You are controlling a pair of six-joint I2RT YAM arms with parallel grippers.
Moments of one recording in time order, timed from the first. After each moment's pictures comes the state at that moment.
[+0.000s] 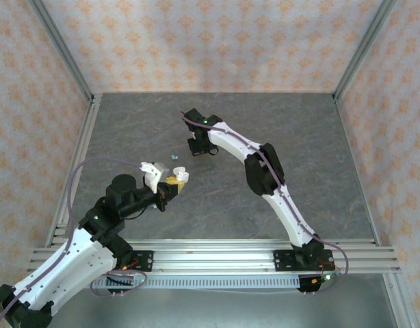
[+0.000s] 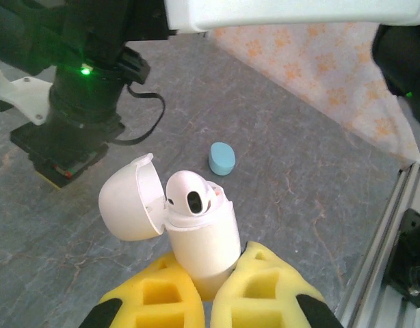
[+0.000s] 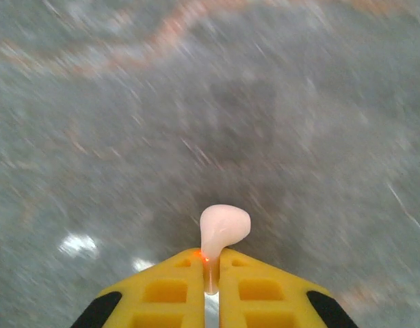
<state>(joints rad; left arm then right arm) -0.57 0.60 0.52 -0.23 0.28 -0.20 0.69 2.45 2.15 -0.99 0.04 0.32</state>
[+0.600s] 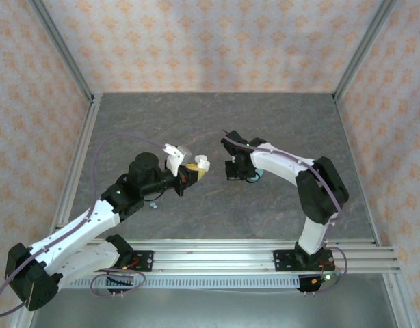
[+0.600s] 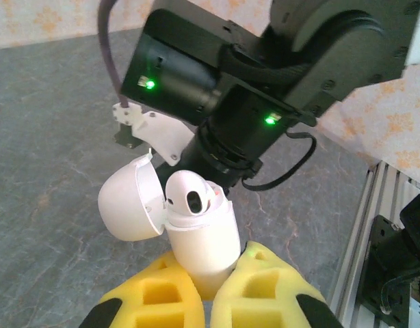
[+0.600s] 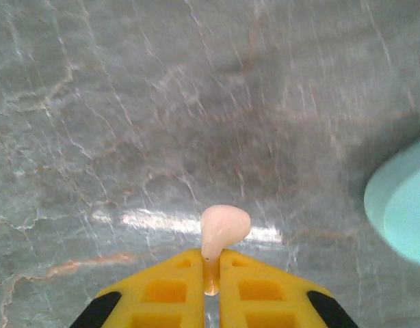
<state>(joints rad) -0.63 0.94 0.69 -0.09 0.34 -0.21 0.64 1.75 1.20 -0.78 -0.01 0.57</state>
